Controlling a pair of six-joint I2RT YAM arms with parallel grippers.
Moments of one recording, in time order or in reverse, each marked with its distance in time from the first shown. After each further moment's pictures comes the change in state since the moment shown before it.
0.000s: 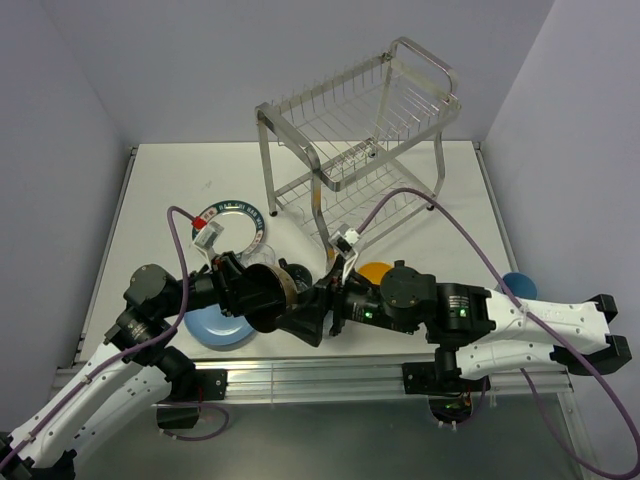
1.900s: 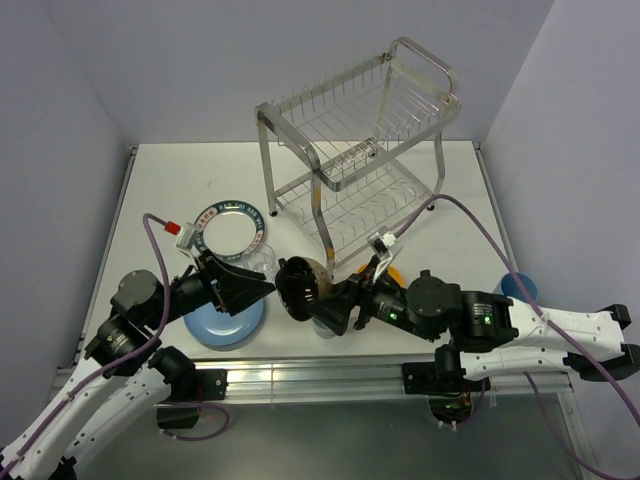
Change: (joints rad) left arm 0.002 -0.075 0.059 -0.248 -0.232 0.084; right arm -0.001 -0.168 -0.133 -0.044 0.176 0.016
